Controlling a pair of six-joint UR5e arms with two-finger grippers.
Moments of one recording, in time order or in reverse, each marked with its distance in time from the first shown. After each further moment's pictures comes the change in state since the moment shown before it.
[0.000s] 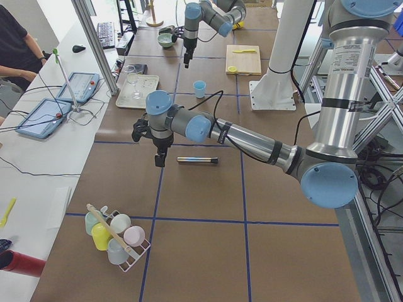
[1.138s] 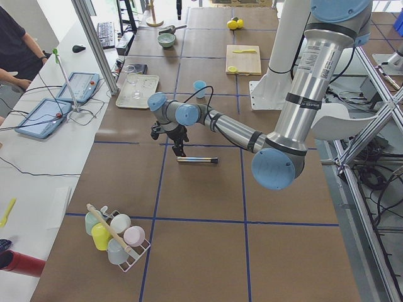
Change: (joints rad) left arm 0.300 -0.175 0.175 0.221 -0.012 -0.061; right arm 0.474 -0.398 0.147 -0.011 0.292 -0.727
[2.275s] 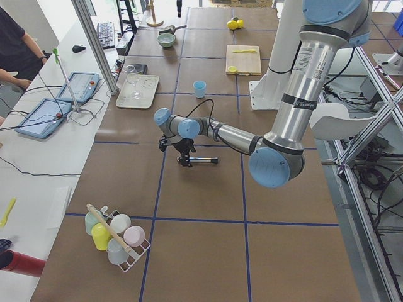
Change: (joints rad) left arm 0.079 0.005 0.125 -0.094 0.004 -0.007; right arm 0.015 -0.005 0.025 0.001 0.014 -0.004
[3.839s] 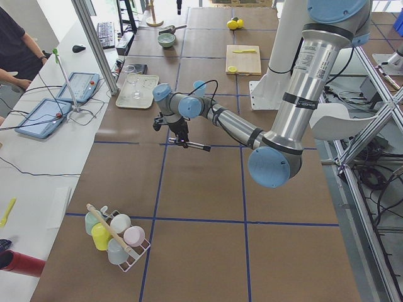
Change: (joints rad) left arm -0.066 -0.045 -0.232 0.133 0.086 -0.016; right arm 0.026 -0.010 0.016 -0.007 0.014 0.000
